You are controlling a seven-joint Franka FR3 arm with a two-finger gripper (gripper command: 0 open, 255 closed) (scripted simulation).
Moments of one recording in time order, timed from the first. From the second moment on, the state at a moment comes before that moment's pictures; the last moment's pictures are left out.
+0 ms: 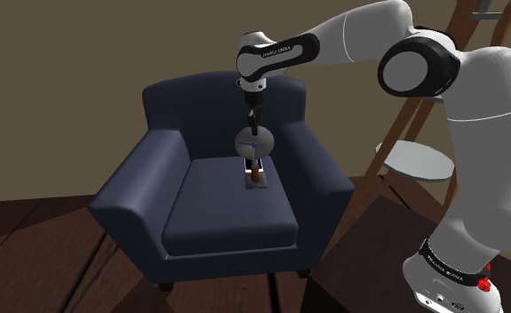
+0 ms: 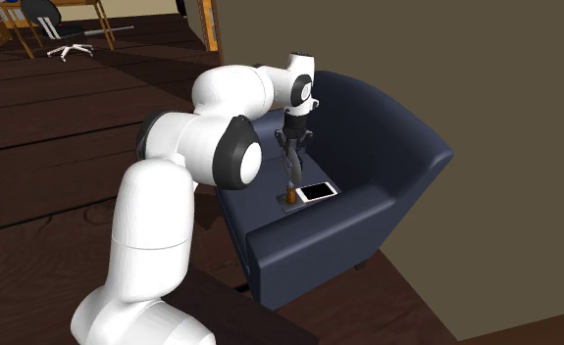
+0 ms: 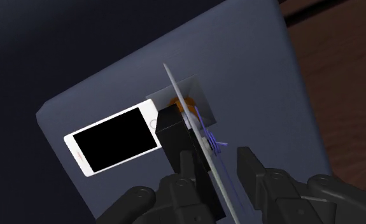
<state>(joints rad) 0.09 0.52 -0.02 -1.36 0.04 1.81 -0.50</state>
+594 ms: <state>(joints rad) 0.09 0.52 -0.02 -1.36 0.04 1.81 -0.50</state>
